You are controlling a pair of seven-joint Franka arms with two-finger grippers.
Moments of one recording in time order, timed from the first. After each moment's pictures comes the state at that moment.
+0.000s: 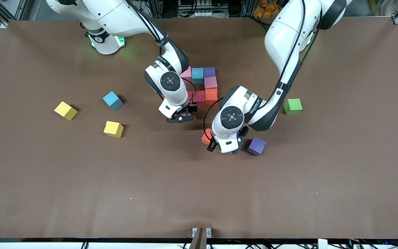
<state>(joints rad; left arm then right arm) -0.57 0.84 -0.10 -1.30 -0.08 2.11 -1.68 0.65 0.58 0.12 -1.88 0.03 2.44 0.66</state>
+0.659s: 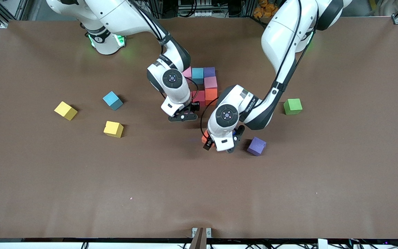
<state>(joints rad) -0.59 0.85 -0.10 -1.29 -0.08 2.11 -1.68 0.67 0.58 0.12 -1.88 0.03 2.46 0.68</state>
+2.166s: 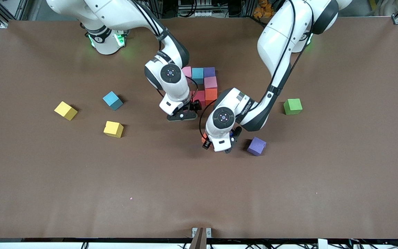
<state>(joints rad) -0.60 0.89 -0.10 -1.28 -0.08 2.14 -1.68 0.66 0.51 0.10 -1.88 0.00 2.46 0.70</state>
